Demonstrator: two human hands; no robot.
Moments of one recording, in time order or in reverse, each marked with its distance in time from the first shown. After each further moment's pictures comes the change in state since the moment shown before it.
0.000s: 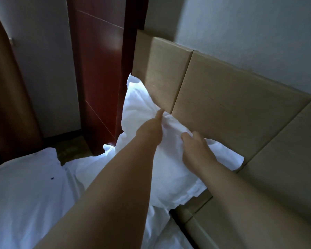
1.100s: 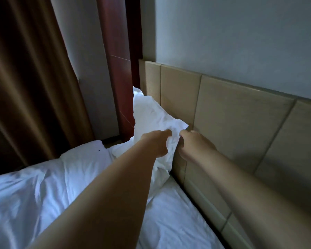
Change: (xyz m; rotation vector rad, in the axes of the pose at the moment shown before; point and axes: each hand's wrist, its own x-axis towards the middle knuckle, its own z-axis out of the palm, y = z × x) left_hand -0.339 0.224 -0.015 0.392 -0.157 -0.026; right_hand -0.286 0.132 -0.119 0.227 -0.057 -0.191
